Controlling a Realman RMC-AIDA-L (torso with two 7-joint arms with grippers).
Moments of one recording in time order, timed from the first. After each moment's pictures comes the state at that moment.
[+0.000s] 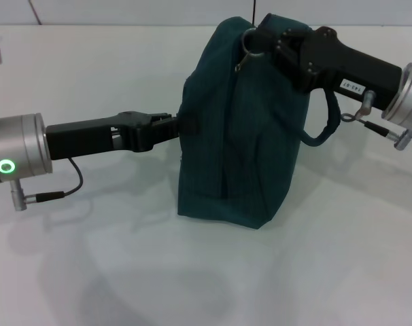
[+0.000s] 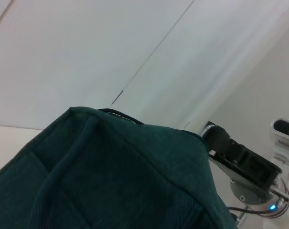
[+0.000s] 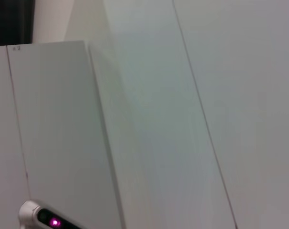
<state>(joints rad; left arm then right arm) -0.45 -2.09 0.93 0.76 1.69 1.61 -1.88 0.58 2.02 -1.46 -0.52 -0.85 -1.34 1.12</state>
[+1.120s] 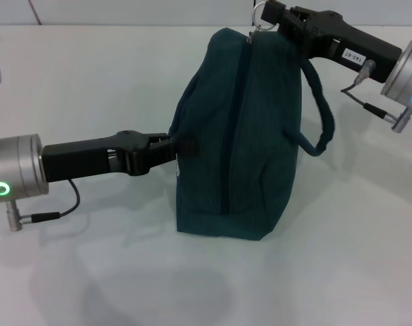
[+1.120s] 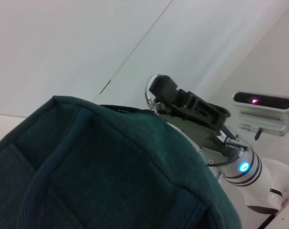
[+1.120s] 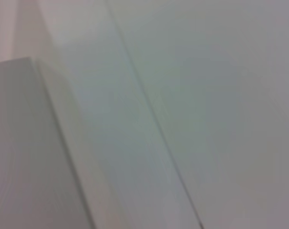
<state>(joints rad) -0.42 -2.09 0.94 0.73 1.69 1.65 -1.83 0.61 2.02 -1.46 -0.51 -0.79 -1.20 1.28</state>
